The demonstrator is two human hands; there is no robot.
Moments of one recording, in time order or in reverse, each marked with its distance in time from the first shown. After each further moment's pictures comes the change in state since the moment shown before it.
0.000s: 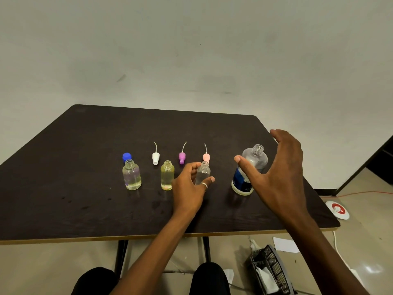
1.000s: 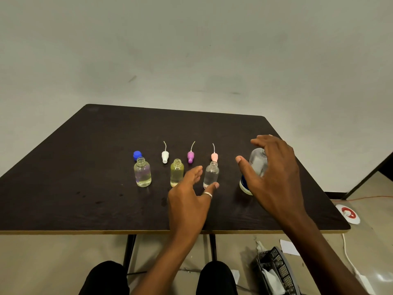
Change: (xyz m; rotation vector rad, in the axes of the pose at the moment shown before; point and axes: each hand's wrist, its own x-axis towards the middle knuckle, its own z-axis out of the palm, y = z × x) left_hand -0.046 0.017 -0.032 0.210 0.185 0.185; right_hand -0.011 -0.015 0.013 -0.019 0.005 -0.209
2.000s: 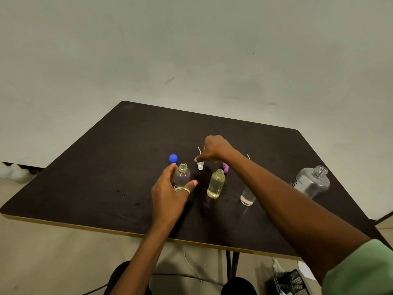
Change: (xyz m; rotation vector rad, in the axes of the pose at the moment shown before) left_hand 0.062 -0.092 -0.090 -0.150 0.057 -0.239; right_hand 0.117 -0.094 0.218 -0.320 -0.965 -0.022
